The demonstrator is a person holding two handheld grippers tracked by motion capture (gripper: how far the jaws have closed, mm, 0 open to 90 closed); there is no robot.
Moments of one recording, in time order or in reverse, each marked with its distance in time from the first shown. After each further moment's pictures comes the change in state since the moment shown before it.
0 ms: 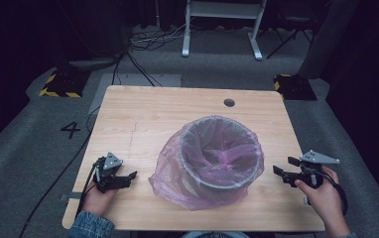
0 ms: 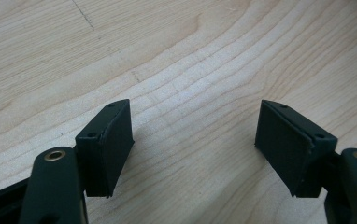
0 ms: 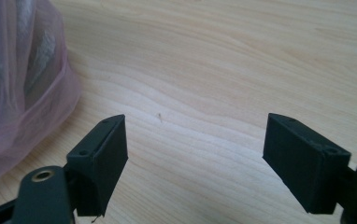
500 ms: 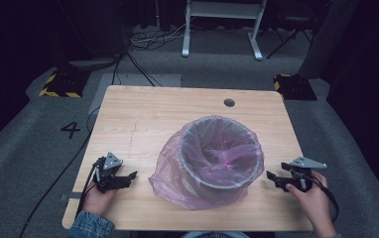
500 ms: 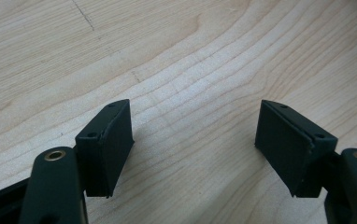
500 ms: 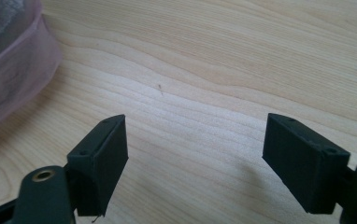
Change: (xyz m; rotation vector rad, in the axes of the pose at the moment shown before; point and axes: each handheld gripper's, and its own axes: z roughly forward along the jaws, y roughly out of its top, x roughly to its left) left arm 0.000 0.000 0.000 0.000 0.000 0.000; right arm 0.006 -0.022 0.025 0.042 -0.018 0.007
